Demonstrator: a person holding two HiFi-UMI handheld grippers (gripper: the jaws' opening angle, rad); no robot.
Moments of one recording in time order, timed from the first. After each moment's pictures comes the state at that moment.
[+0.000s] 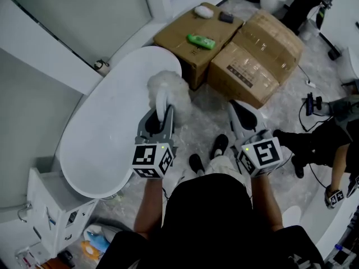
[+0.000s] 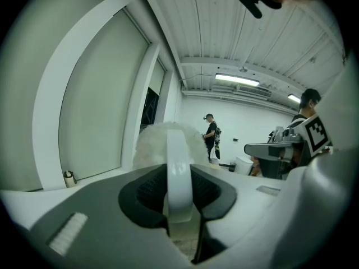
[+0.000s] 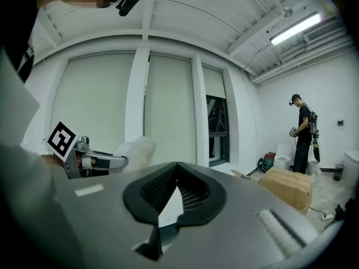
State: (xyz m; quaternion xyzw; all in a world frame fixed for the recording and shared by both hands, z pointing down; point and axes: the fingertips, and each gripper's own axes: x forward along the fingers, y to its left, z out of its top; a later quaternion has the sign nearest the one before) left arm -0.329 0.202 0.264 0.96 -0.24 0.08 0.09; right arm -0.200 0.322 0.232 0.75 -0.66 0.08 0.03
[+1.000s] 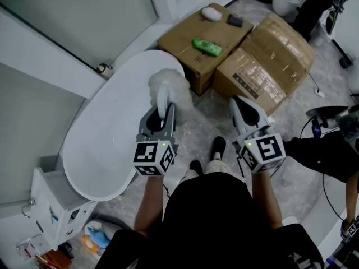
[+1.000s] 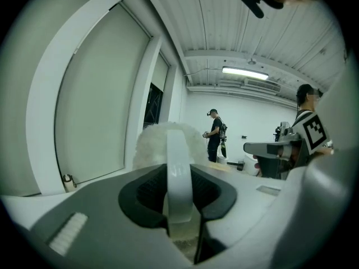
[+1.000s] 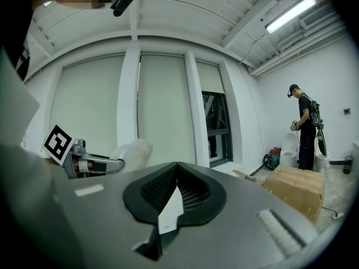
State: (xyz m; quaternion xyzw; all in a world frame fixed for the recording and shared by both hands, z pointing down) left arm -0.241 0.139 0.269 0.95 -0.27 0.10 0.09; right arm -0.098 0.250 0.241 0.73 -0.67 0.09 0.01
